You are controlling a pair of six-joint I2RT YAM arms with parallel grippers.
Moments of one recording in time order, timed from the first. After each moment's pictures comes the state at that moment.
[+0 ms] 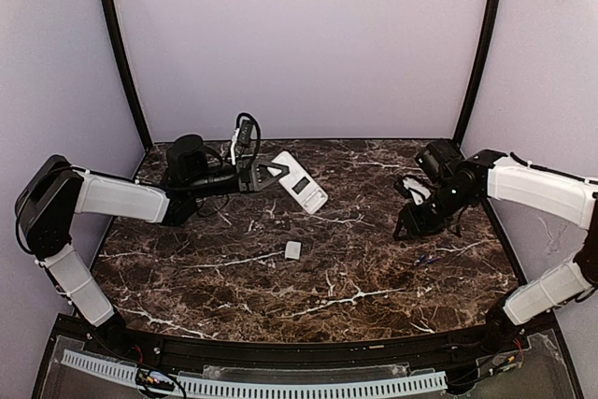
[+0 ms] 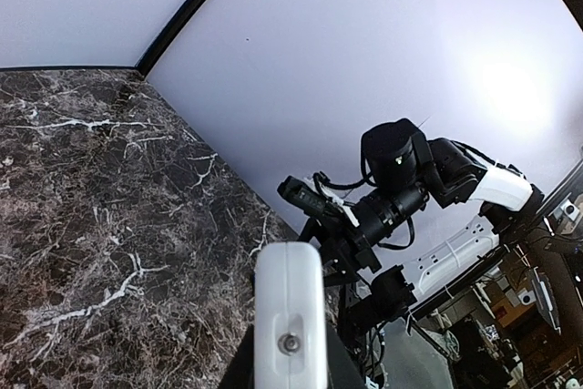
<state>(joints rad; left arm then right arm) -0.60 1.66 0.87 0.79 0.73 -0.75 0.53 1.36 1.00 -0.84 -0.25 0.23</state>
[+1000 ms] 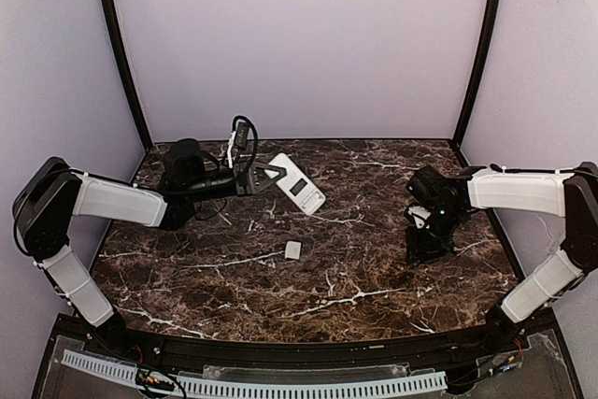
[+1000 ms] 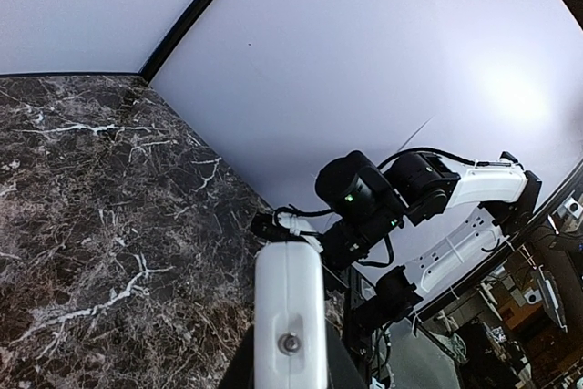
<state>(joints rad) -0.60 1.65 0.83 0.83 0.71 -0.74 0.53 1.47 0.88 -0.86 -0.10 0.39</state>
